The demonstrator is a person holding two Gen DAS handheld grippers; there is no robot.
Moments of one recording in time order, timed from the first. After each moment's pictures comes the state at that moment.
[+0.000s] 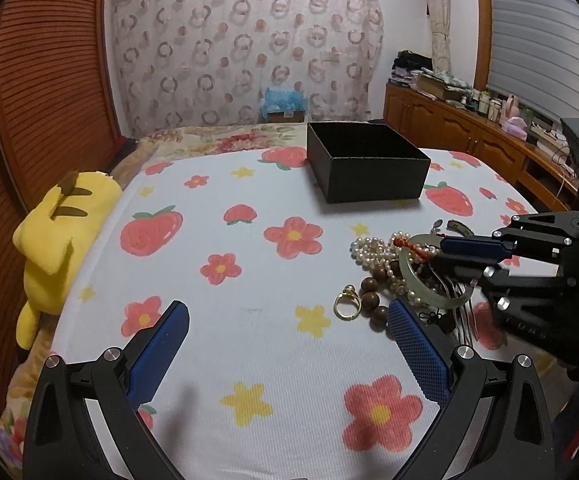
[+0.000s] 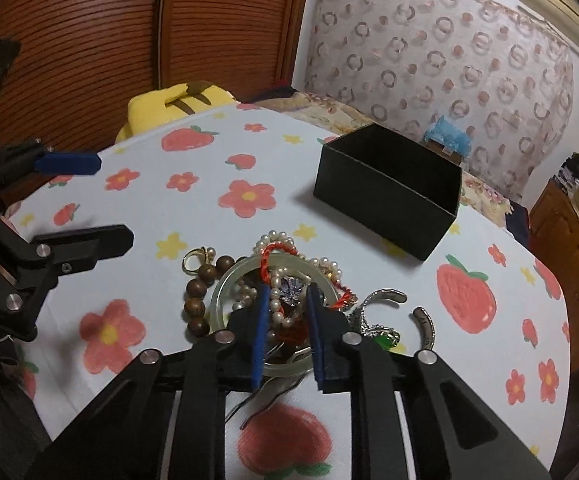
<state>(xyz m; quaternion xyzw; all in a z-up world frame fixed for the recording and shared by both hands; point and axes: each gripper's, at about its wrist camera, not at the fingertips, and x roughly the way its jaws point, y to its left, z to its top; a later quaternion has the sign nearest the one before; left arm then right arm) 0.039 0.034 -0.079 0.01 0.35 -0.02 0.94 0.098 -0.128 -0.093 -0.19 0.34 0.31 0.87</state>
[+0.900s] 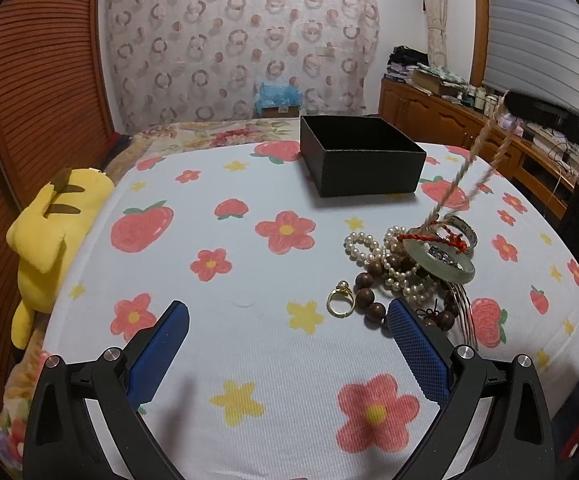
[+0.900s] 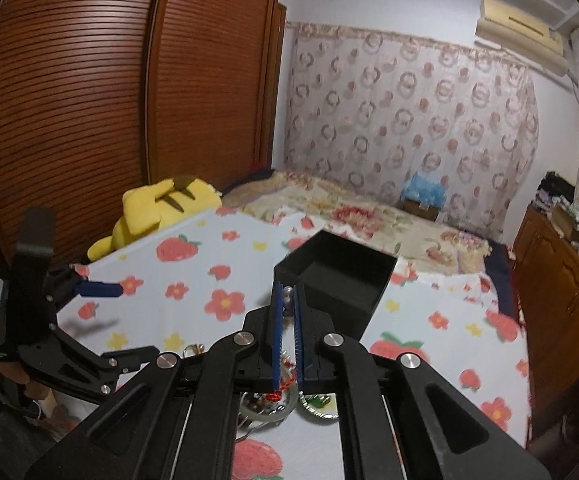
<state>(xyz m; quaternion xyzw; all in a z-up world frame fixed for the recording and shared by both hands) 0.039 0.025 -0.086 0.01 0.35 -0.03 0.93 0.085 -0.174 0.009 -0.12 0.23 0.30 0.92</state>
